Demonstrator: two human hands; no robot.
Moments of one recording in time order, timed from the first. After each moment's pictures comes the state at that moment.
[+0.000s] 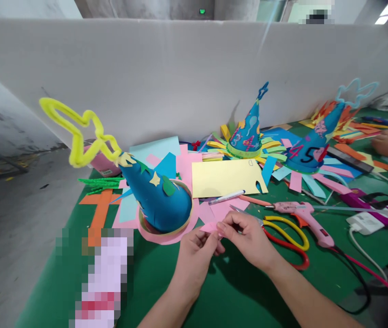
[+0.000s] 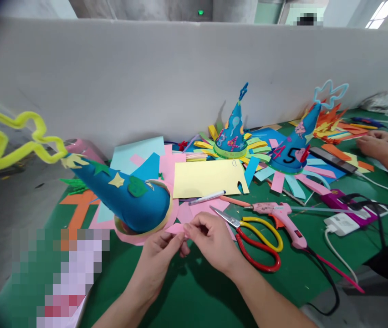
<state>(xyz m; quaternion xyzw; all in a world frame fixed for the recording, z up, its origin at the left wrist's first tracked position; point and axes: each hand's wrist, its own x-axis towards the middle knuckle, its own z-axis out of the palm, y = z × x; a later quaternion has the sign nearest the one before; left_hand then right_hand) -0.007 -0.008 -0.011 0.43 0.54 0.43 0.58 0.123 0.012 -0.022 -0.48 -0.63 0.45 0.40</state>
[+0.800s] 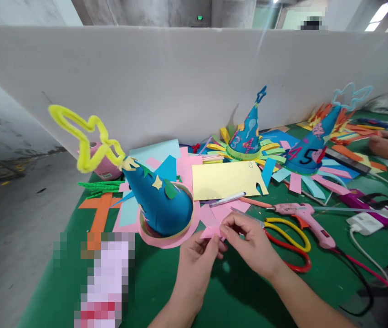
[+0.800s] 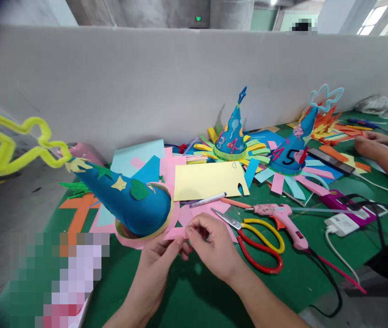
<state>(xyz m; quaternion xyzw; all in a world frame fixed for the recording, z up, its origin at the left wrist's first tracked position) -0.009 -0.012 -0.004 0.39 0.53 0.46 0.59 0.117 0.005 -0.010 -0.48 -0.64 0.42 0.43</state>
